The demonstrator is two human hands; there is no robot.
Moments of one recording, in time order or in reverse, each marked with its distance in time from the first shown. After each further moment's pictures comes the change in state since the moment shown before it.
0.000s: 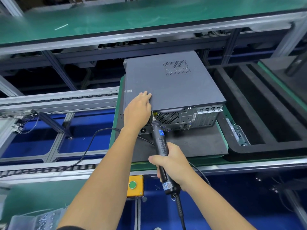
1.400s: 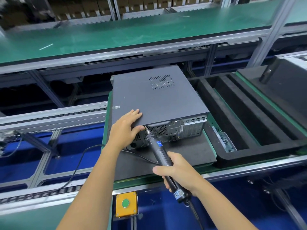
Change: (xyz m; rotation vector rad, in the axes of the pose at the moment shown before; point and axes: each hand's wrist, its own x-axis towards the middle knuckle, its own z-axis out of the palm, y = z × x) left_hand -0.010 -0.020 -0.010 -0.140 -0.100 0.185; right_hand 0.000 0.001 -0.048 0.013 -0.107 -0.027
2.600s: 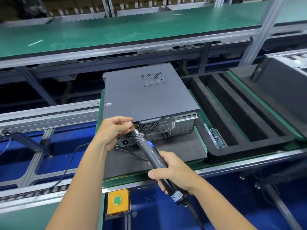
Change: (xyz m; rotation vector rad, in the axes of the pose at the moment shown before) left_hand -0.011 0.025 -0.017 -1.182 -0.051 -0.566; right_hand -0.021 -0.002 -0.012 -0.058 -0.123 -0.059
